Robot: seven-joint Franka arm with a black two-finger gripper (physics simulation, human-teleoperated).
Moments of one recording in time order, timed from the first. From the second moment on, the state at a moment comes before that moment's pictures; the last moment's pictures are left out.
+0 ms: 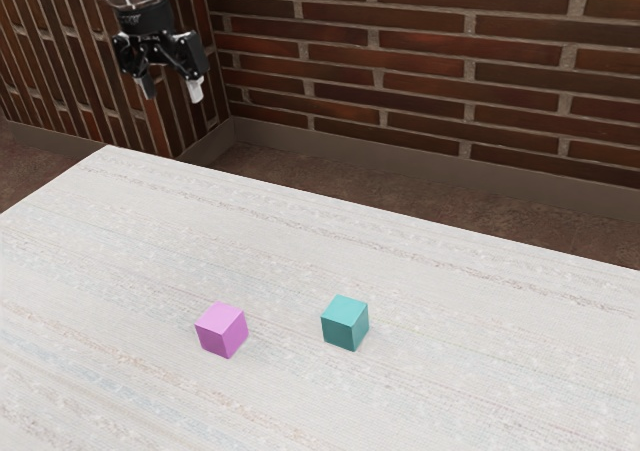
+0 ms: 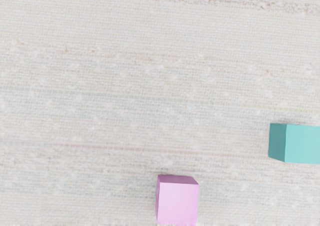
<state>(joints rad) 0.37 0.19 -0.32 -1.25 0.00 1.46 -0.02</state>
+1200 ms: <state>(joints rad) 0.02 0.25 -0.42 -1.58 0.05 1.81 -0.33</state>
